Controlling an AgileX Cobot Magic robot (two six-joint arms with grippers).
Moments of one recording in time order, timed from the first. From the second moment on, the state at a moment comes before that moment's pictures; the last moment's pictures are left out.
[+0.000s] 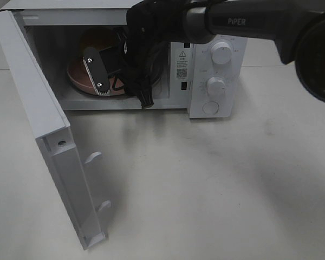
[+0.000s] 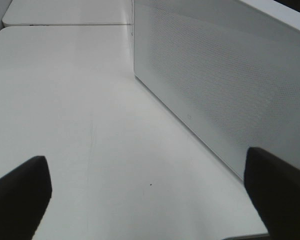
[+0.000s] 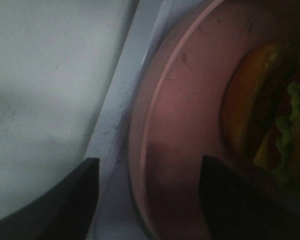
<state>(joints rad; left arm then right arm) -0.01 -0.01 -0.50 -0.14 1.03 0.07 0.68 2.33 -1.93 -0.20 0.55 -1.23</state>
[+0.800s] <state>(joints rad) -0.01 -0.01 -0.50 -0.14 1.03 0.07 0.68 1.93 -1.37 -0.15 0.37 -0.98</state>
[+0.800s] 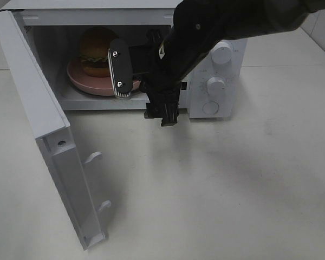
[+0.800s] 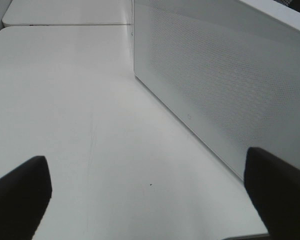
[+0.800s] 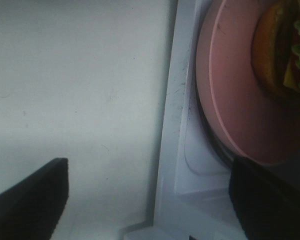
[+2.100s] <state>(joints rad) -0.01 -0.01 -0.50 -0.14 1.03 0.07 0.68 1.20 -1.07 -0.14 1.01 0.05</state>
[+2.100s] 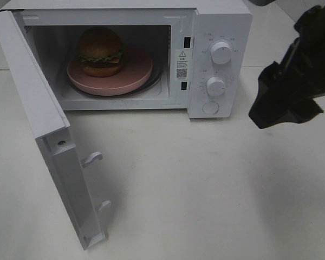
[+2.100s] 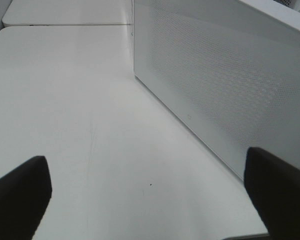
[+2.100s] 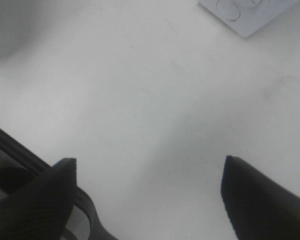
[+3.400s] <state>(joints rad) -0.01 -0.01 -0.50 -0.14 1.03 0.07 0.24 0.38 -0.61 -0.13 1.10 0.06</state>
